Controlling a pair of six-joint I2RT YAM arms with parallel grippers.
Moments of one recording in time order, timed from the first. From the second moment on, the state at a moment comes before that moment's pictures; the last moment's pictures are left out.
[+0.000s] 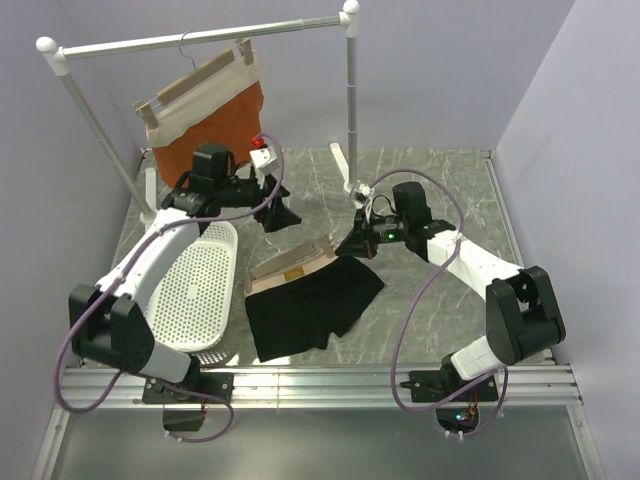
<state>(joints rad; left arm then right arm) -0.31 1.46 1.27 -0.31 0.91 0.26 0.37 1.49 0.94 -0.07 -1.01 -0.11</state>
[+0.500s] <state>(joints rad) -0.23 1.37 1.18 -0.54 0.59 0.19 0.37 1.44 0.98 -0.29 -0.98 -0.32</state>
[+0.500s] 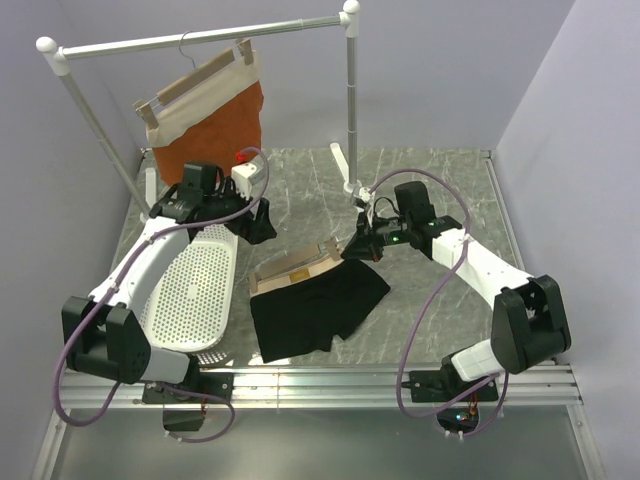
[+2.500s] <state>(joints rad) -0.37 1.42 0.90 -0.46 0.72 0.75 0.32 1.40 1.01 -0.44 -0.89 -0.45</state>
